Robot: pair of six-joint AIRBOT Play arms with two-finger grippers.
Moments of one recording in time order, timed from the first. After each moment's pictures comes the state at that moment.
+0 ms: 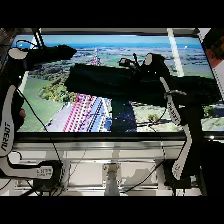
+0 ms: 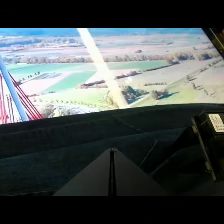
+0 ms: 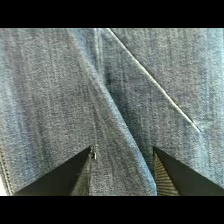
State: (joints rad) left arm 0.01 -1.51 1.50 0.50 -0.84 -0.80; right arm 0.23 -2.08 2.00 -1.27 1.28 0.50
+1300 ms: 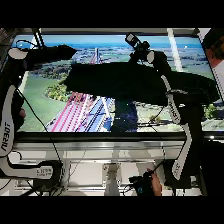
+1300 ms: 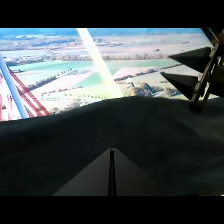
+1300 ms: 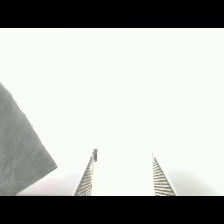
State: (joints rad) left arm 0.01 -1.51 1.50 0.50 -0.84 -0.80; right arm 0.20 -2.10 2.06 -1.29 0.48 0.61
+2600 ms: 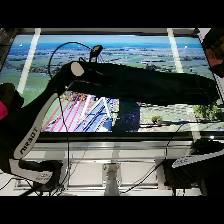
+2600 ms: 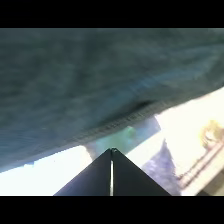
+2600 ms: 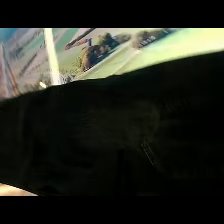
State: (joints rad) left arm -0.47 -1.62 1.49 0.95 -0.86 -1.35; right arm -0.84 -1.78 1.84 -0.71 1.44 1.24
